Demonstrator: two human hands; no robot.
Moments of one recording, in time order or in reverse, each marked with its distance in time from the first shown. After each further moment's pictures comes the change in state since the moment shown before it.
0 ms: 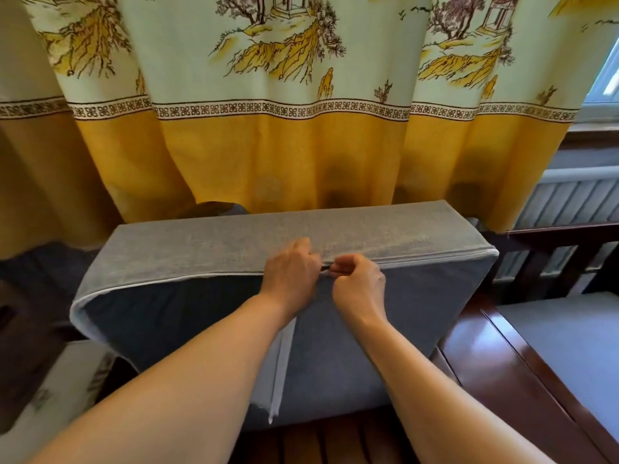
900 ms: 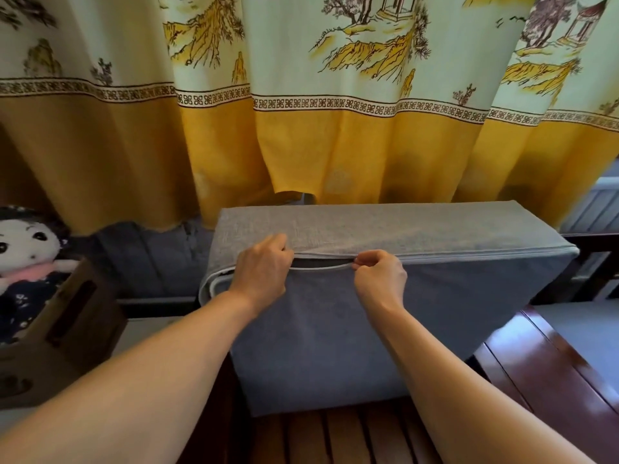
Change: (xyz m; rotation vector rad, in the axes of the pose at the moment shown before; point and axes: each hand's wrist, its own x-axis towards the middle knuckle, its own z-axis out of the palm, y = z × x) left_hand -0.088 -0.204 0.010 -0.100 0.141 0.032; right_hand -0.061 -0.067 0.123 0.008 0.079 0.129
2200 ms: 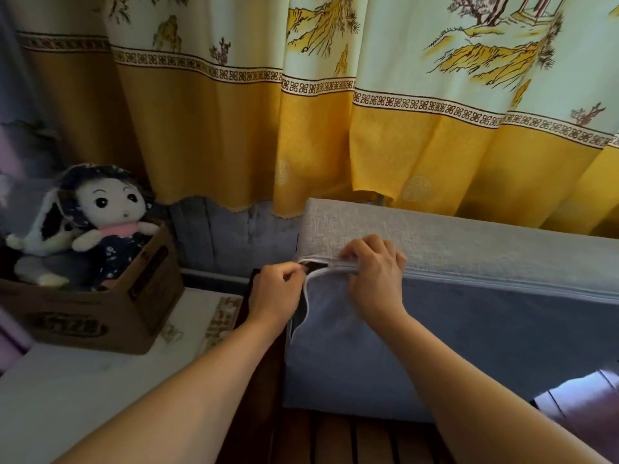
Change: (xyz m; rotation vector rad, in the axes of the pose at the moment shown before) left_hand -0.077 -0.075 0.020 -0.894 0.194 -0.738; right_hand -0.044 -0.033 0.108 -0.600 -0.087 -0.779
